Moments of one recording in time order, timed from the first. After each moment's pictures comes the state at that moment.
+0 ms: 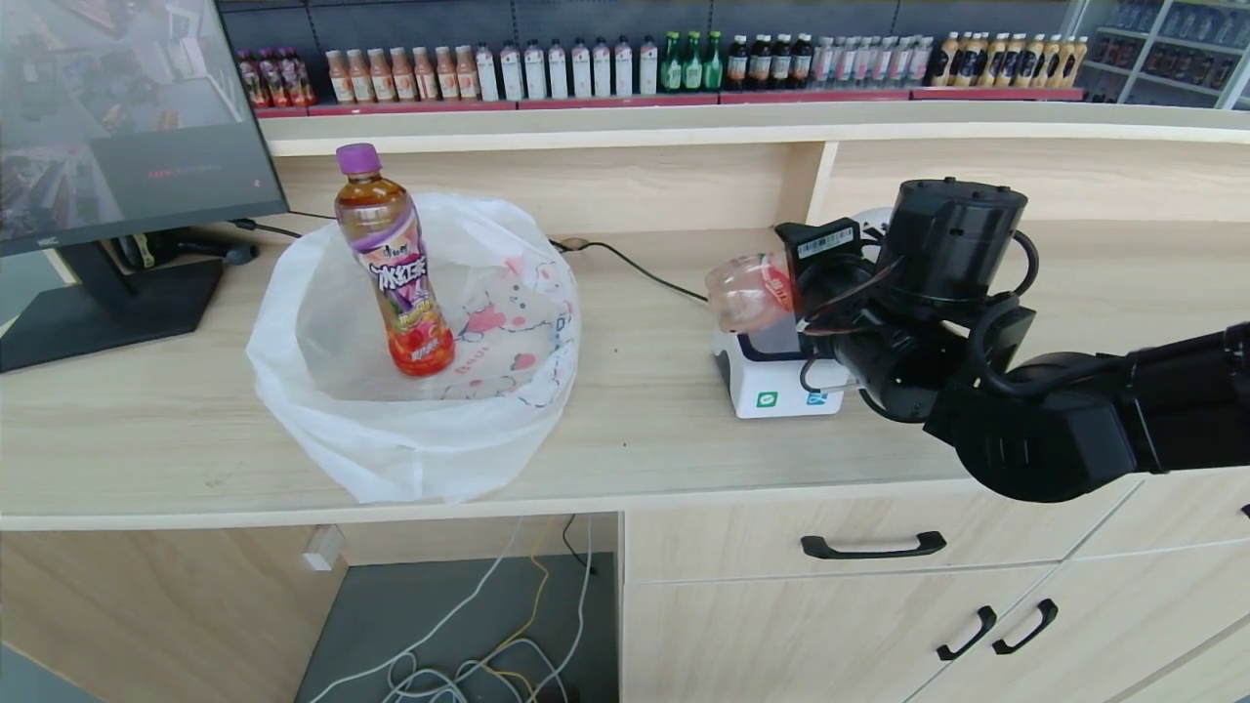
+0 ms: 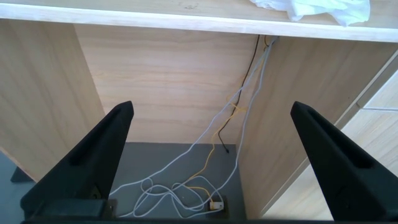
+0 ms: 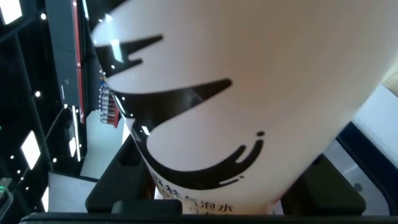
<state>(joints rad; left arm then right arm) 0.00 0.00 0.00 0.00 0.00 0.00 0.56 1.90 -1.20 -0.77 -0.48 1.20</state>
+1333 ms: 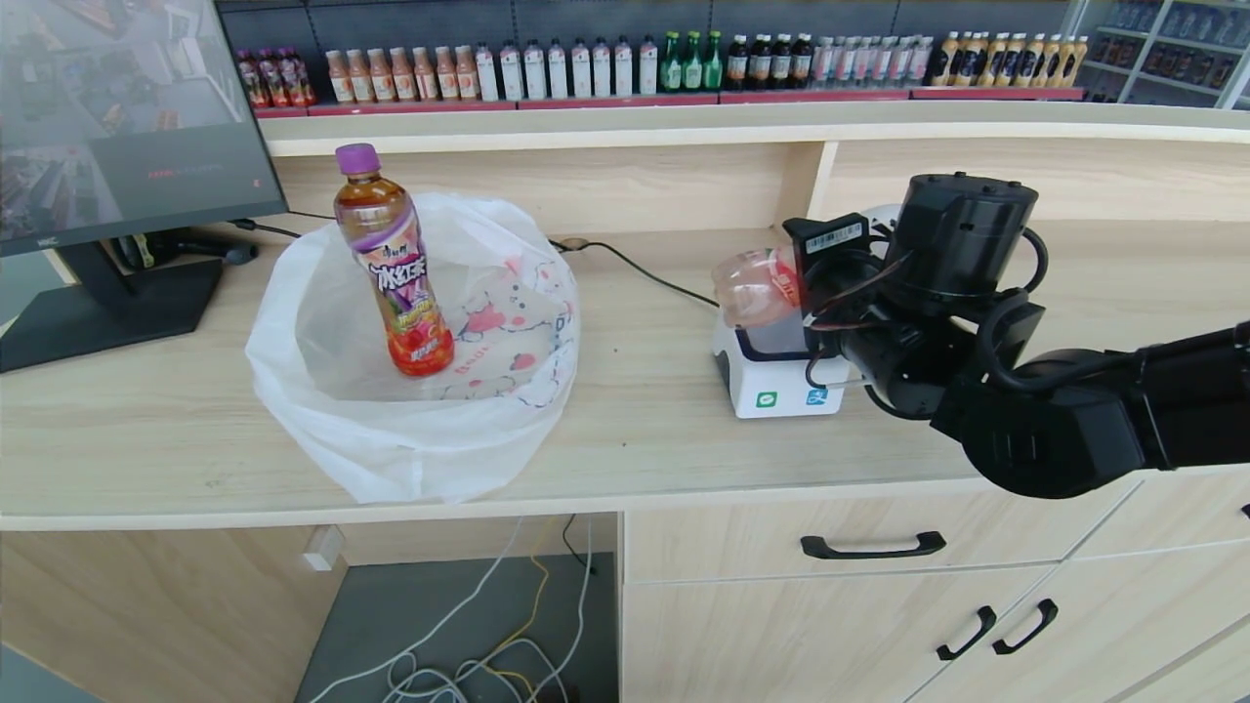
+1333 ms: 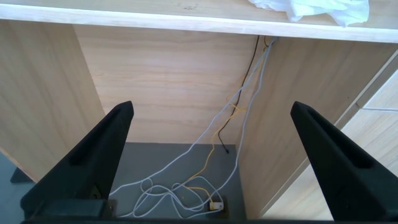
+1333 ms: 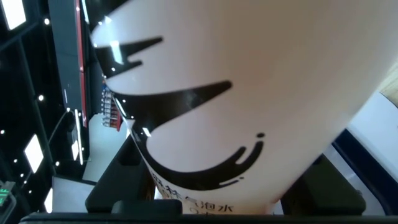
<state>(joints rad) 0.00 0.00 0.00 0.00 0.00 0.00 0.56 1.89 -1.20 -0.77 -0.48 1.21</state>
